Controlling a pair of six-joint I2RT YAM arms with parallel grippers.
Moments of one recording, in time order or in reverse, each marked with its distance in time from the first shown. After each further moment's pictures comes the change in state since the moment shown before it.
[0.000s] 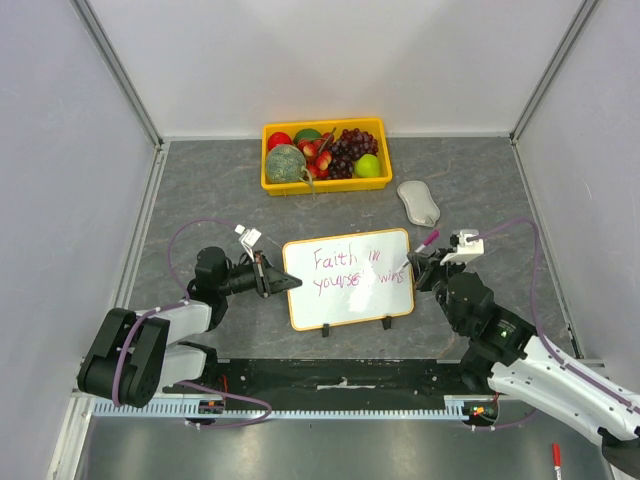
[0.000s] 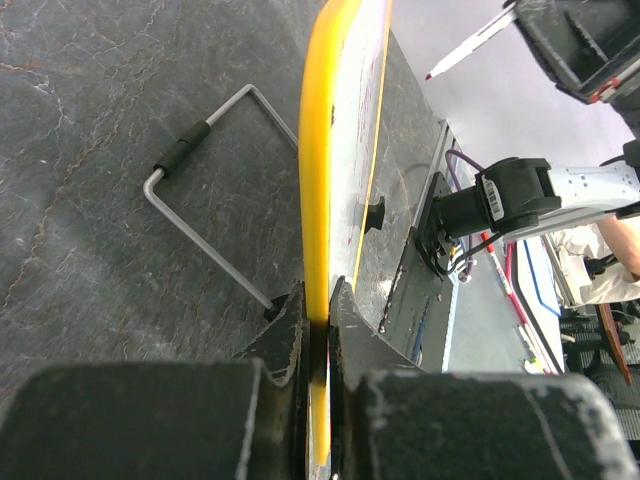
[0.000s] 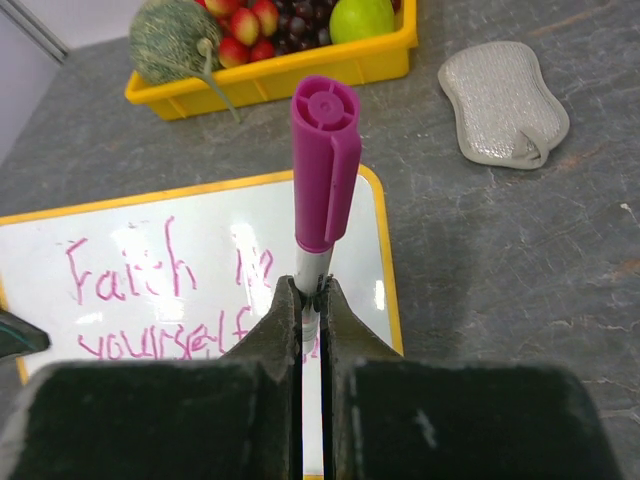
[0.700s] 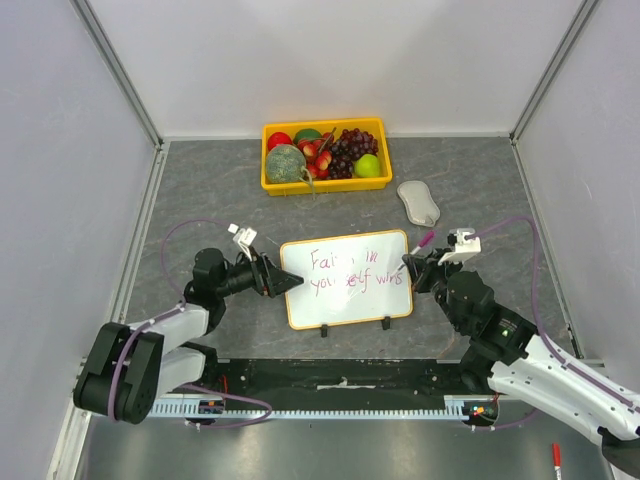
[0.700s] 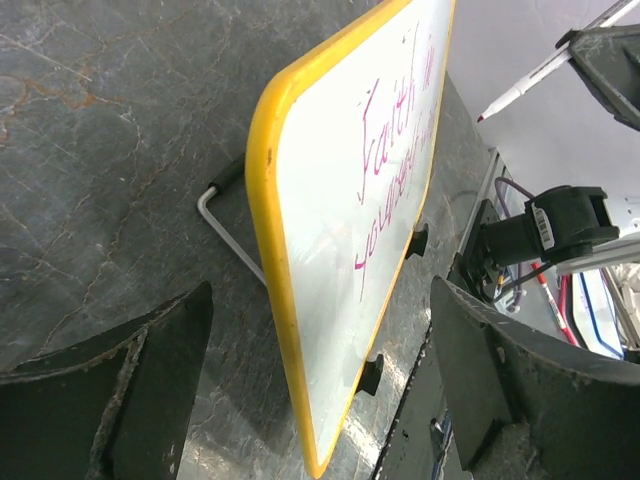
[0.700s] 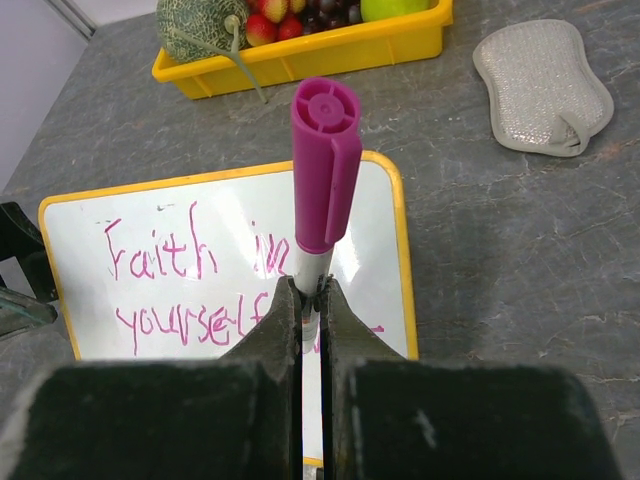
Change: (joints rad) left arm 0.000 -0.069 -0.003 -0.075 -0.112 0.063; right arm 0.000 -0.007 0.032 -0.029 -0.069 0.028
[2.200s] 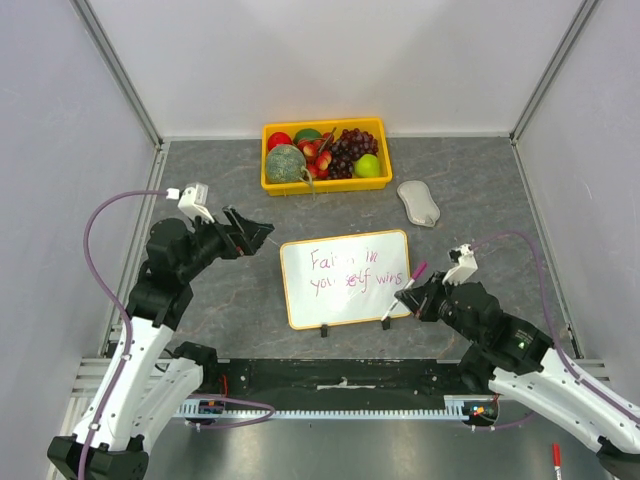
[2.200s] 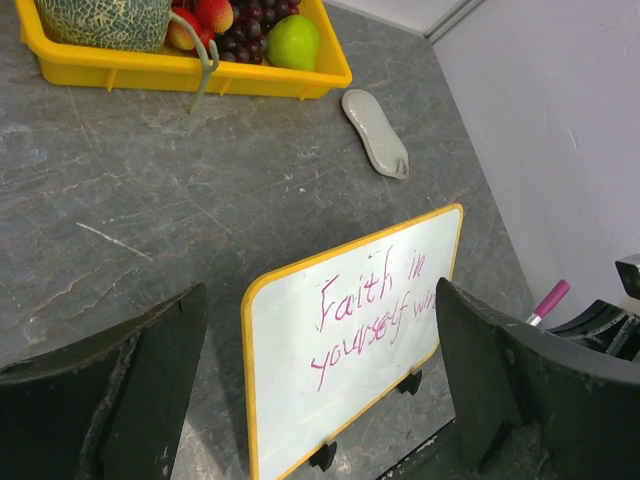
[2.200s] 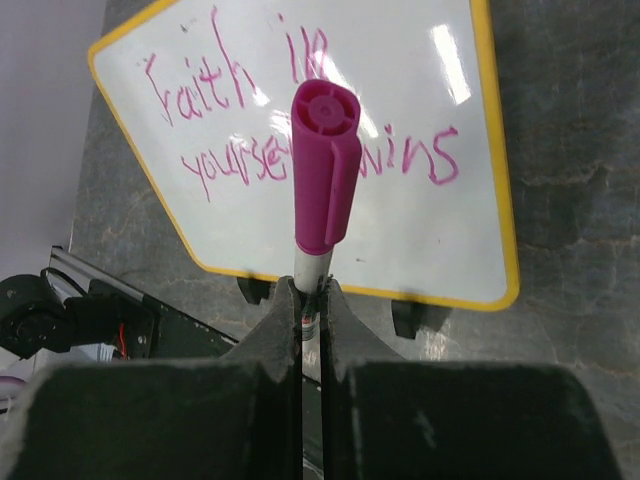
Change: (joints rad) left arm 0.000 -0.473 0.579 -1.002 -0.520 0.018; right arm 0.000 -0.139 -0.007 -0.316 -0.304 0.353
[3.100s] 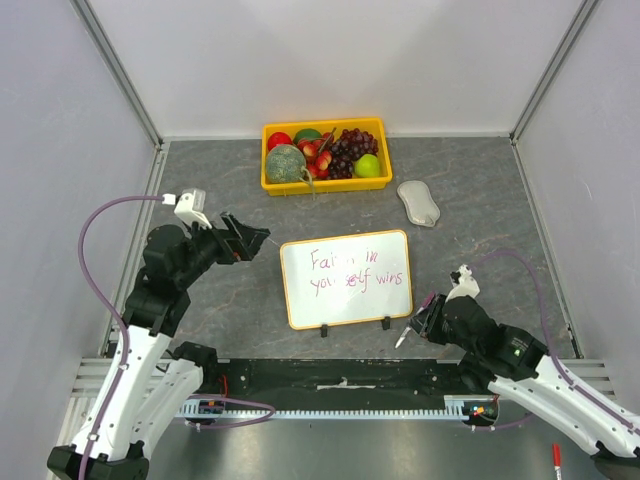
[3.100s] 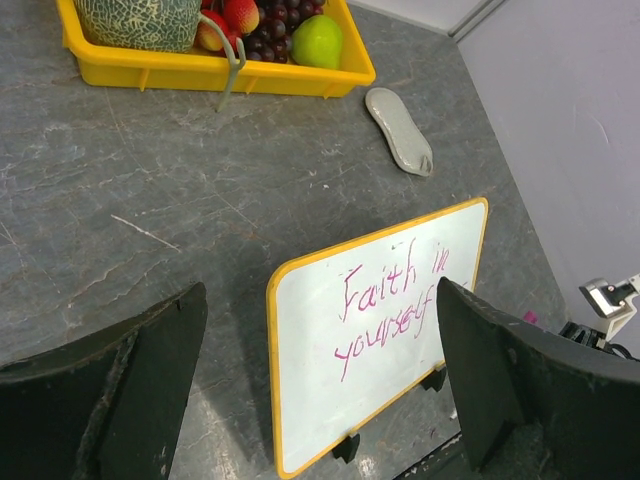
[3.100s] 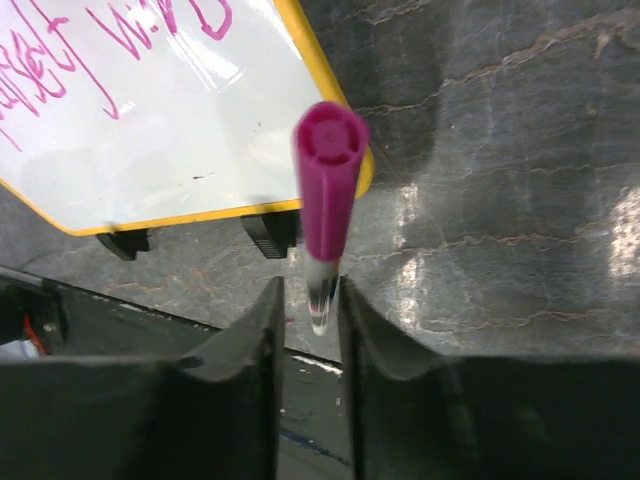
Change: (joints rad) left arm 0.000 -0.050 -0.002 -0.067 -0.047 0.051; right arm 0.000 -0.130 -0.136 -0.304 -0.029 0.180
